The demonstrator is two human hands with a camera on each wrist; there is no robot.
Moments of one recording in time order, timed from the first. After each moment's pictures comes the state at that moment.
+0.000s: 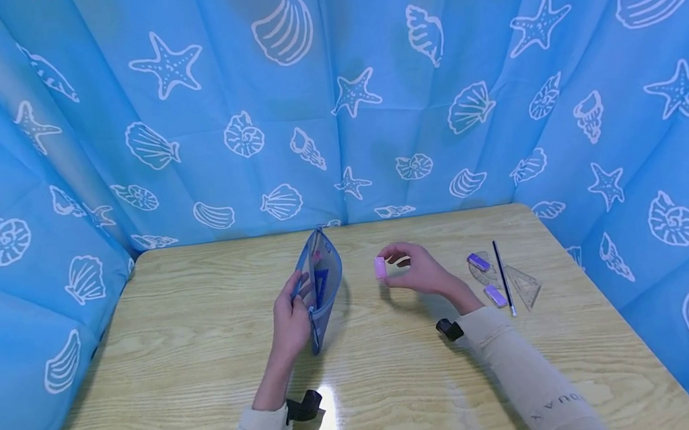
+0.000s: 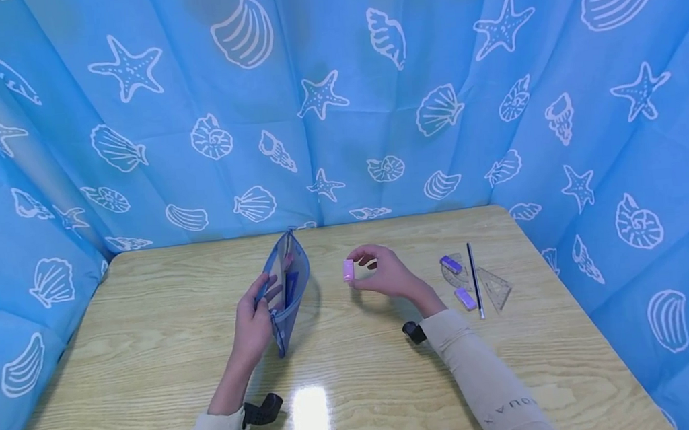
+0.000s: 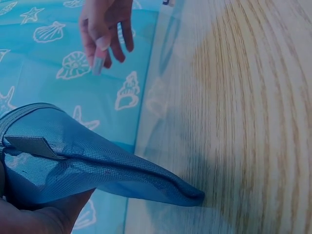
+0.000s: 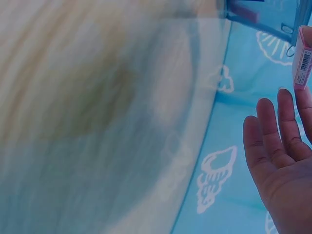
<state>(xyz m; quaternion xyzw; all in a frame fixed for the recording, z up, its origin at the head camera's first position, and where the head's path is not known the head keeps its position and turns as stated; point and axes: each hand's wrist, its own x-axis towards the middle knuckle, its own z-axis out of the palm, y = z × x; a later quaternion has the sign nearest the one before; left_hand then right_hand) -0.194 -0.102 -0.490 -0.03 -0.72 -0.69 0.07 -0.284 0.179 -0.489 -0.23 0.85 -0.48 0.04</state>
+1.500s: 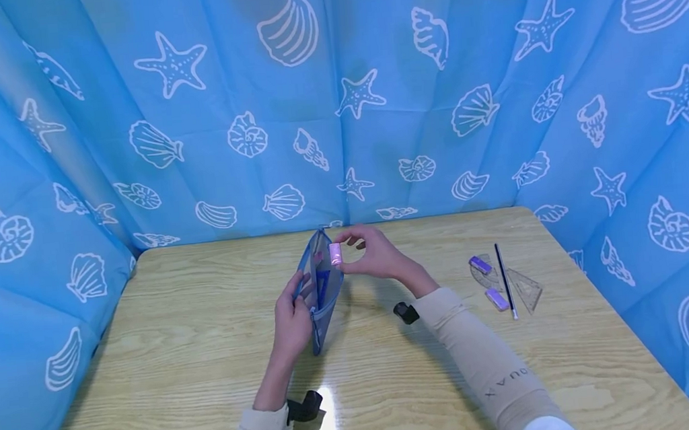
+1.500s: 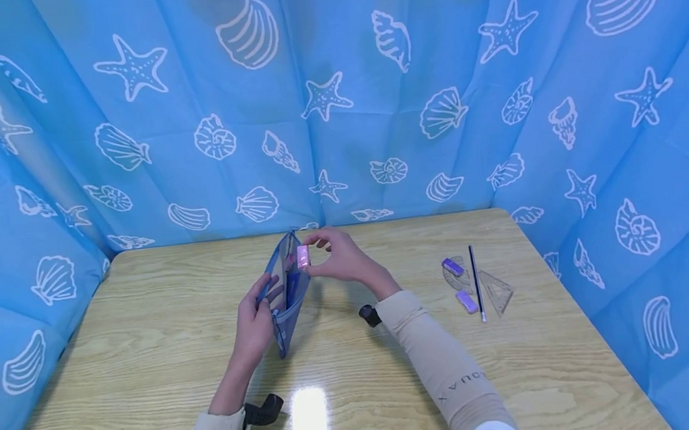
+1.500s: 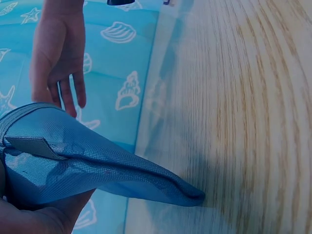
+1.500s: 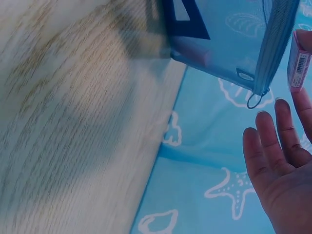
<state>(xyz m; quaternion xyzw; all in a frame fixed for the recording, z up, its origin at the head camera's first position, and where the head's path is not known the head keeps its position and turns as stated) -0.195 -0.102 -0.490 -0.02 -0.72 -0.69 0.06 -0.310 0.099 -0.454 -0.29 0.84 -0.45 0.01</state>
